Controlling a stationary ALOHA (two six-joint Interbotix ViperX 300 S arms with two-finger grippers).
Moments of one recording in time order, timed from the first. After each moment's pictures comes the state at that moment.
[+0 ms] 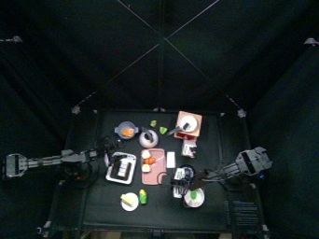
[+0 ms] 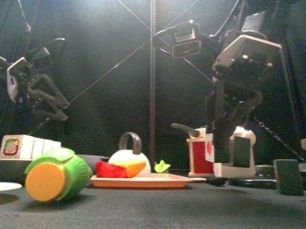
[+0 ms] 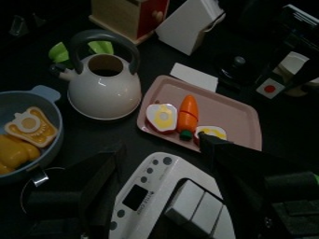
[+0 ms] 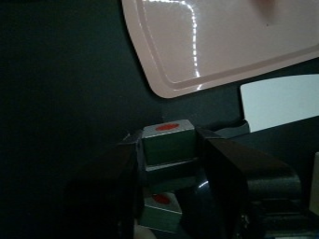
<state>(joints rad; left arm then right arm) 0.34 -0.81 1.36 0.09 -0.19 -0.26 0.28 0.05 0.54 2.65 -0.70 -2.37</state>
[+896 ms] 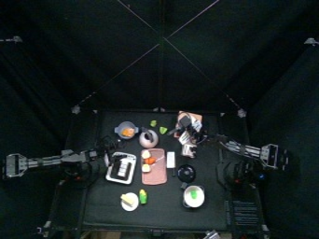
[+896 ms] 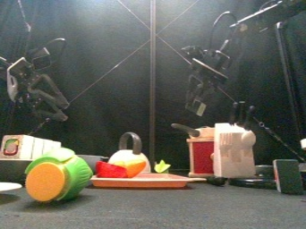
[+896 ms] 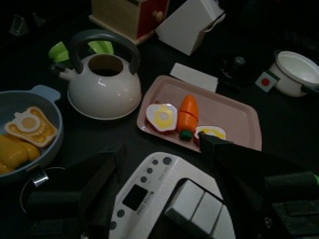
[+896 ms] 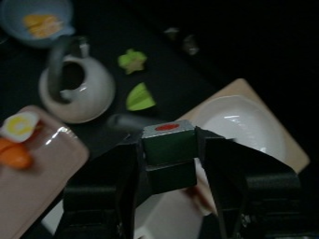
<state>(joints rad) 0.34 -0.81 1.36 0.09 -0.19 -0.27 -0.41 -0.29 0.53 2.44 -0.69 -2.32</state>
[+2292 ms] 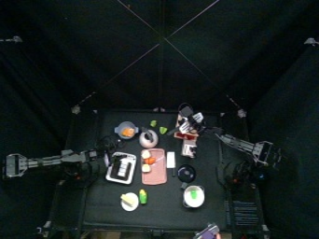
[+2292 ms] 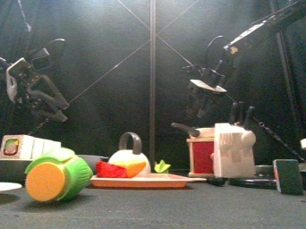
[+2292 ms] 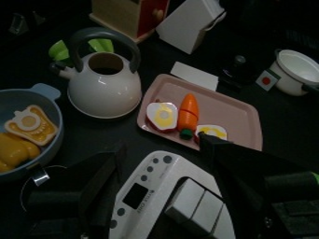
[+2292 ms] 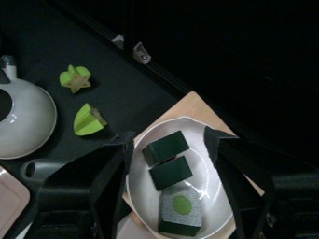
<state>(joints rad) 0.34 -0.81 1.36 0.09 -0.19 -0.27 -0.56 -0.19 0.51 2.38 -0.62 -2.32</state>
